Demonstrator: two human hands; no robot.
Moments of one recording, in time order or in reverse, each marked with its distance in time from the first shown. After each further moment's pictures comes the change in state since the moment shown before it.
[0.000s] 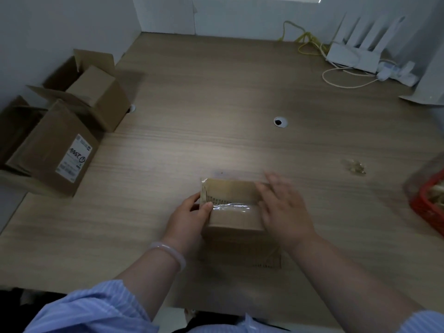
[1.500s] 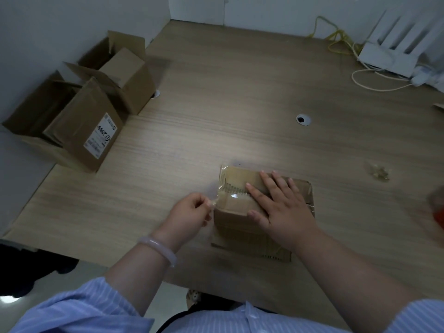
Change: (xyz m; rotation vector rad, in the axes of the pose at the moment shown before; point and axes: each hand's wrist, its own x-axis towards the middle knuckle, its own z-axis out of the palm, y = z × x) left_hand -0.021 -0.013 -0.036 -0.040 -0.055 -0.001; right_hand -0.002 -0.022 0.004 -0.133 -0.343 -0.158
